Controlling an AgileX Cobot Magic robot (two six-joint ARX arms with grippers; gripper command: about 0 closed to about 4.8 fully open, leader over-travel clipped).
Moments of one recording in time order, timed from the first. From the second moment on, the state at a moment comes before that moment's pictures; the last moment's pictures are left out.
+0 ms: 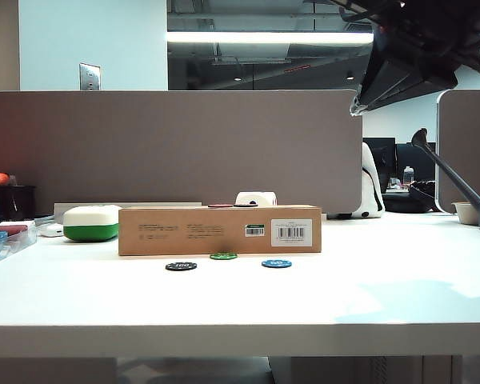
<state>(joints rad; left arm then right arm) 0.01 0.00 0.00 0.04 0.04 0.05 0.62 1.04 0.71 -0.14 0.11 0.35</state>
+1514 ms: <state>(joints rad) 0.01 0.00 0.00 0.03 -0.02 0.05 0.62 1.04 0.56 0.04 0.16 0.16</state>
